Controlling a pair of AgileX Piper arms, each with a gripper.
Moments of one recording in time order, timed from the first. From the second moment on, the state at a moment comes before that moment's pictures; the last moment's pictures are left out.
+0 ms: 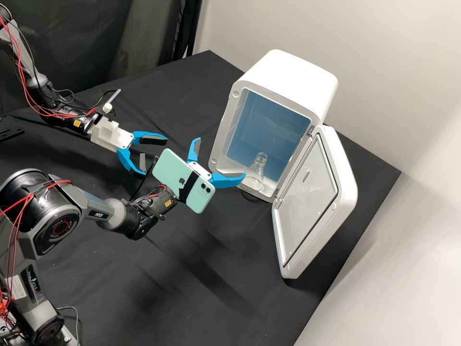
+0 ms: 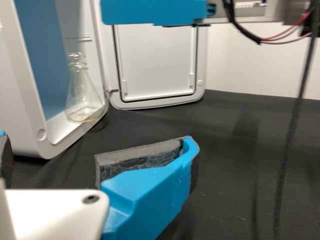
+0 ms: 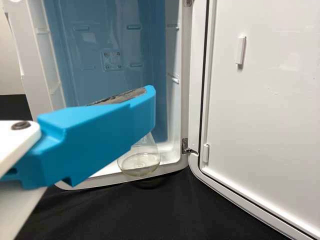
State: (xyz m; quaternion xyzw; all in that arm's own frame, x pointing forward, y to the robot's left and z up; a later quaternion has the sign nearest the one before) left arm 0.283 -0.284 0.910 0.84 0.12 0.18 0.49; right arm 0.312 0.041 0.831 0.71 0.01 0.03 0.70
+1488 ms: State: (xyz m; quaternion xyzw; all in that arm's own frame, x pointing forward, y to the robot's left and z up) left arm 0.282 -0.281 0.913 0.84 0.12 0.19 0.49; right arm 0.336 -0.007 0.813 0.72 -0.02 -0.01 0.70
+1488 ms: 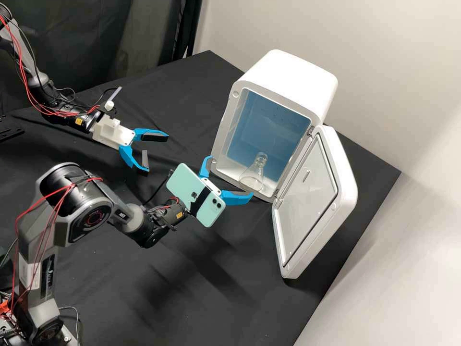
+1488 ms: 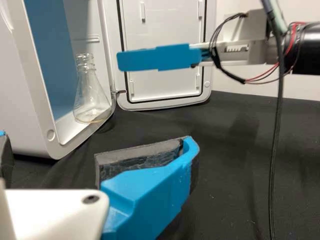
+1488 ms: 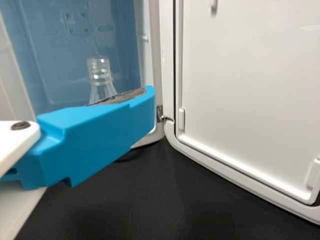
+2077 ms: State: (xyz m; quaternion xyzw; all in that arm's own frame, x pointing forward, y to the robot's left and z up) left arm 0.285 -0.280 0.915 0.84 0.13 0.19 0.49; right arm 0.377 -0.042 0.799 0.76 -0.01 -0.03 0.65
